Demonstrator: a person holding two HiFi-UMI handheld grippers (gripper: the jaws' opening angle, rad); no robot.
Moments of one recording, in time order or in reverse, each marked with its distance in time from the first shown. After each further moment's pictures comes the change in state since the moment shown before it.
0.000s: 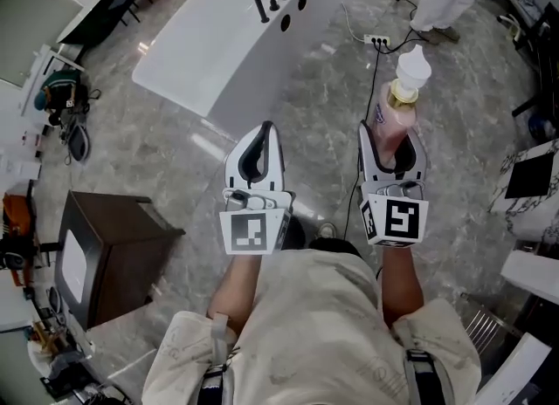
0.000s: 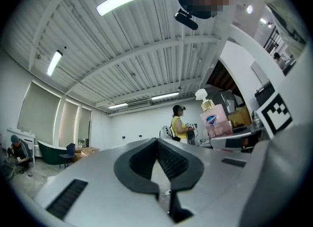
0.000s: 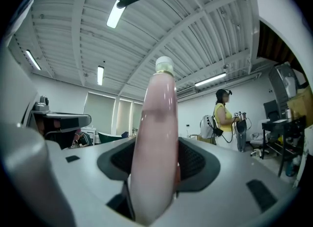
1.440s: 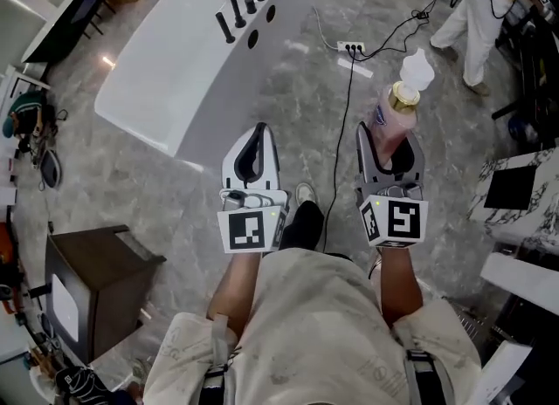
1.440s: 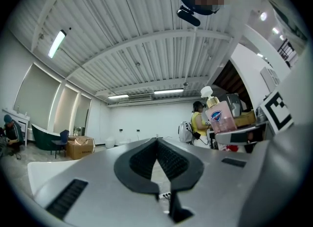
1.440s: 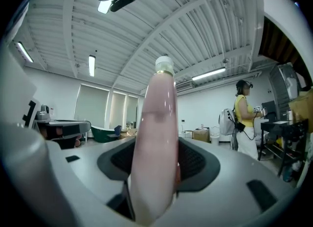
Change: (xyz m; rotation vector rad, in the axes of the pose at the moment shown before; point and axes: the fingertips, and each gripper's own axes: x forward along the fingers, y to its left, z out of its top) left arm 0.185 0.028 -0.065 -0.111 0.039 -0.028; right arm 0.156 -0.088 -0.024 -0.017 0.070 -0.050
